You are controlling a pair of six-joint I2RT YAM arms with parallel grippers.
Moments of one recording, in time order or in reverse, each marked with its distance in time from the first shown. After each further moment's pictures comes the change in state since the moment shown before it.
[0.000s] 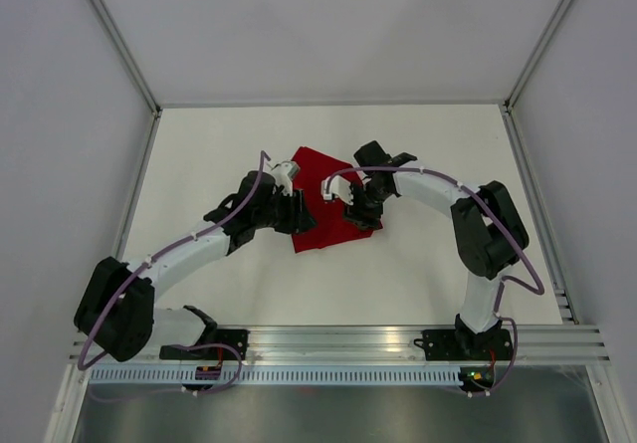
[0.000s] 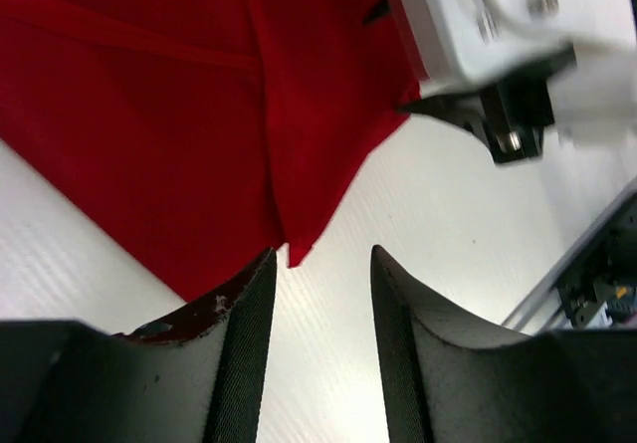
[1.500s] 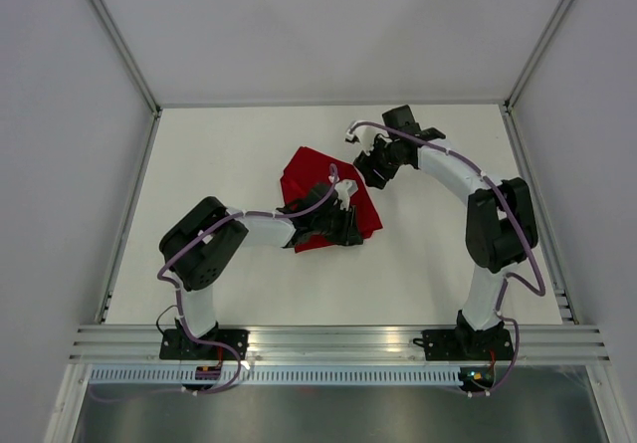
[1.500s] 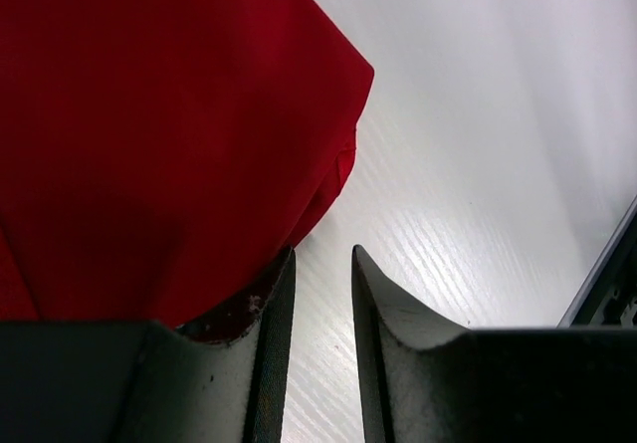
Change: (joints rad) left arm -0.241 0.579 0.194 0.331 0.034 -0.088; right arm -0.174 0.002 0.143 0.118 0.056 0.315
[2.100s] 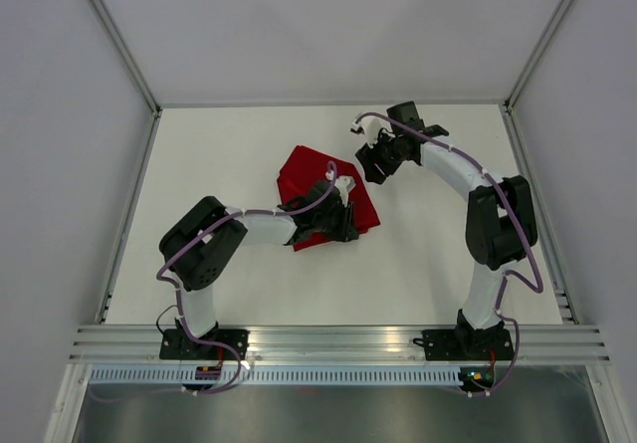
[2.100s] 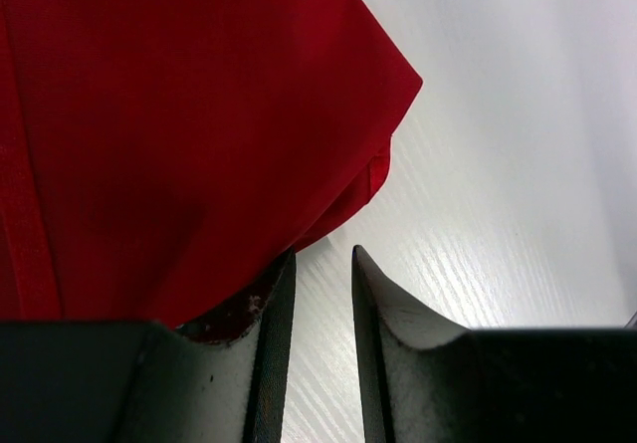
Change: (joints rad) left arm -0.001 0.000 0.032 -0.078 -0.117 0.002; right arm -0.033 0.033 0.064 0.026 -0.022 0.129
